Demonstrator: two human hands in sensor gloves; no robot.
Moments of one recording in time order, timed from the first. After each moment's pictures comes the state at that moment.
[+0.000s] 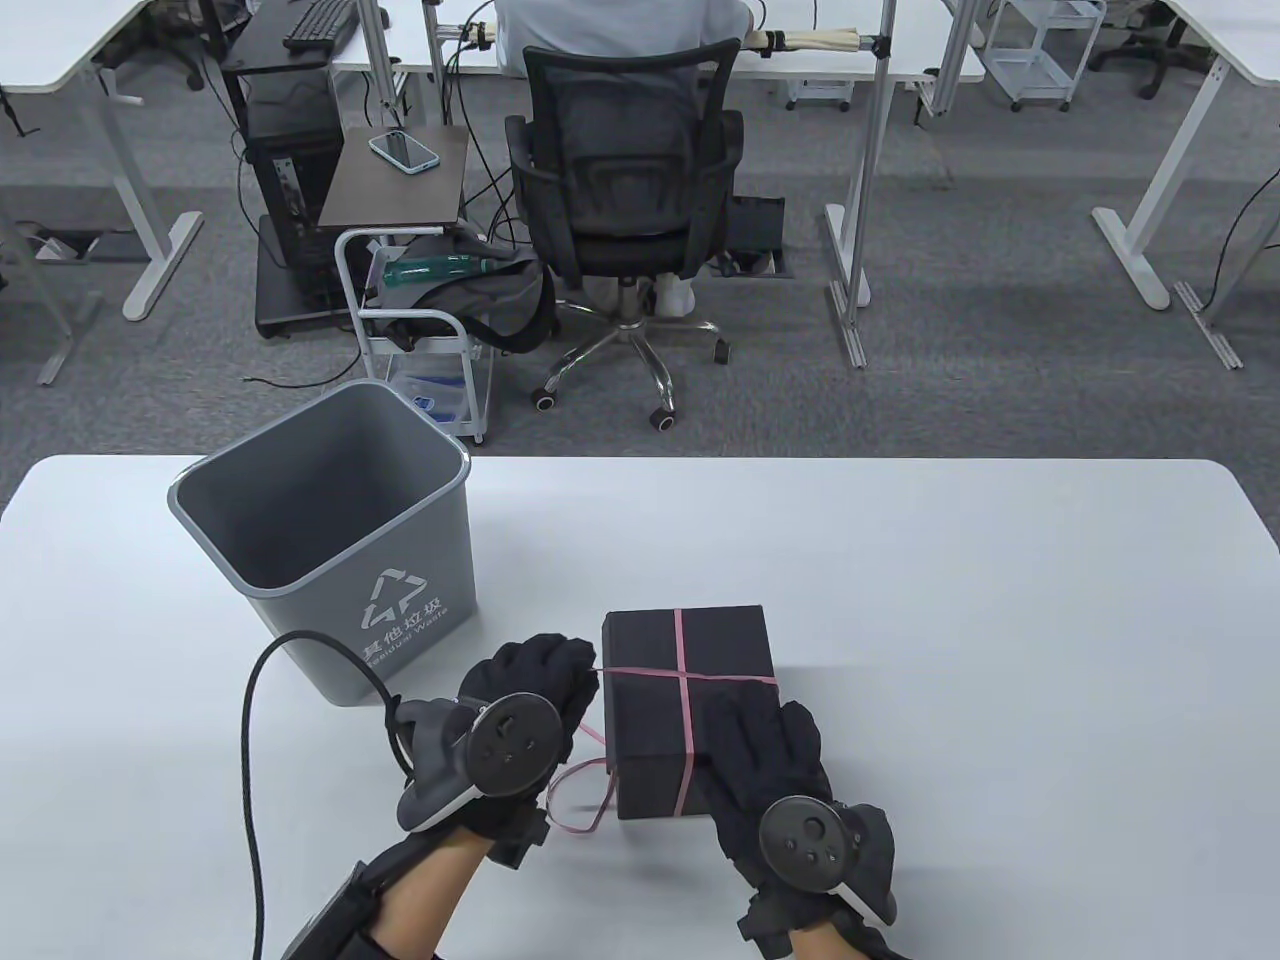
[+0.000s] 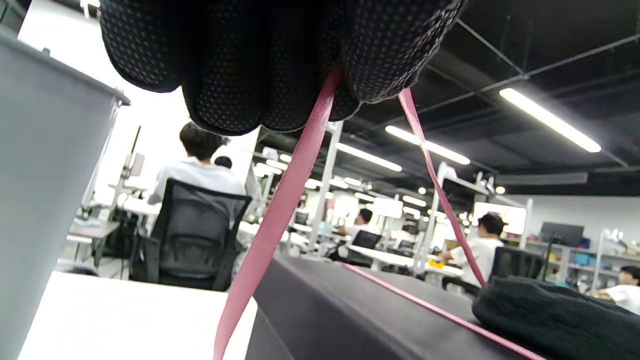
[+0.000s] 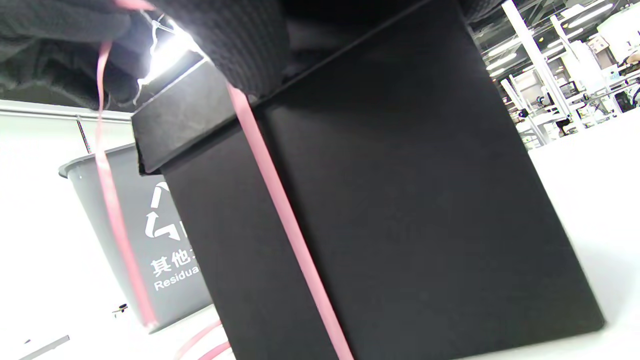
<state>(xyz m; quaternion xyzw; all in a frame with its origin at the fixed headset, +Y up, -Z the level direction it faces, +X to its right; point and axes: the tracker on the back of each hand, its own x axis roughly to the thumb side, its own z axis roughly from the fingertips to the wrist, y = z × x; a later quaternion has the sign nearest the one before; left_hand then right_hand) -0.141 -0.610 -0.330 0.18 -0.15 0.12 0.97 0.111 -0.737 -0.303 0.15 -0.14 0.94 0.26</state>
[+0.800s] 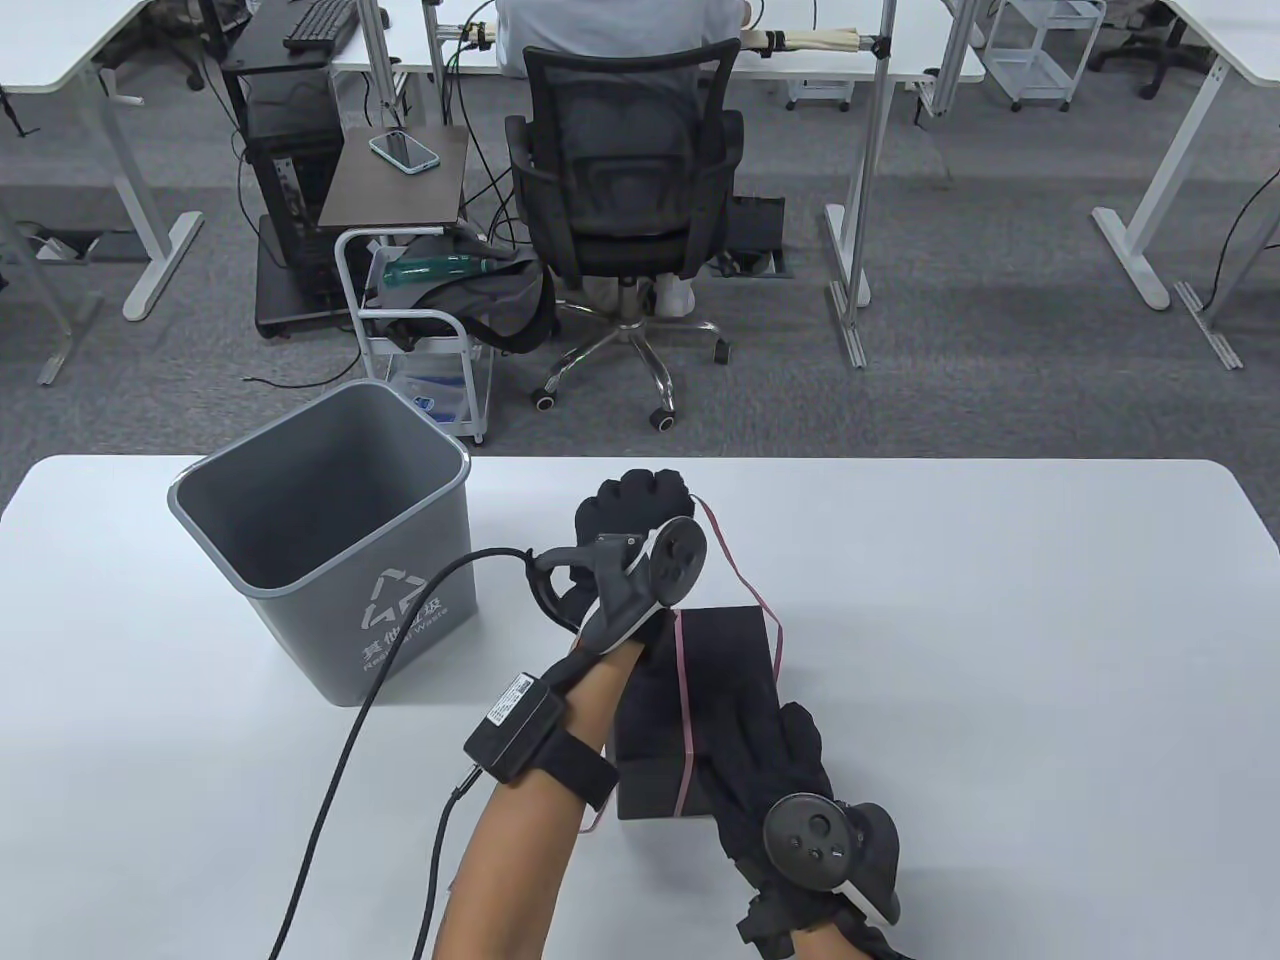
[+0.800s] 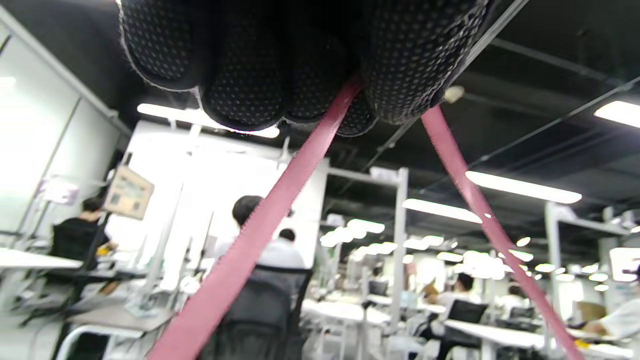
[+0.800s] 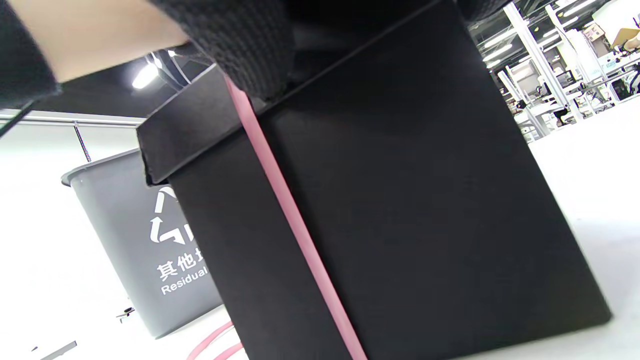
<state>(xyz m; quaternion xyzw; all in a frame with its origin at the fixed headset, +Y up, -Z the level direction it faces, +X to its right) -0.049 -0.598 -0.469 0.26 0.00 0.08 0.96 0.112 -0.732 -0.302 0.15 -0.13 0.94 0.28</state>
